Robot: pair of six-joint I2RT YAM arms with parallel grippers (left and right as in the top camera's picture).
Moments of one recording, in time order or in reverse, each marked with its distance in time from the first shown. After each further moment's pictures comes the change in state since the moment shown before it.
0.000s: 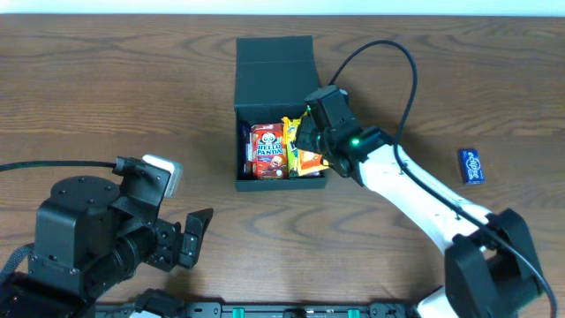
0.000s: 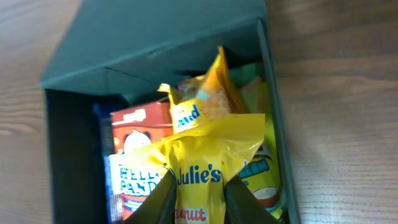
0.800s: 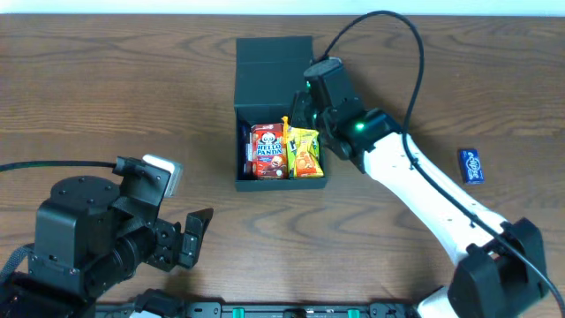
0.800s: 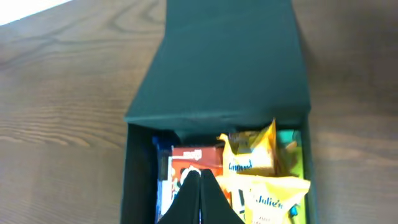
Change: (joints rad) left arm 0.000 0.000 0.000 0.000 0.000 0.000; right arm 0.000 -0.018 0.181 -0.036 0.013 -0.141
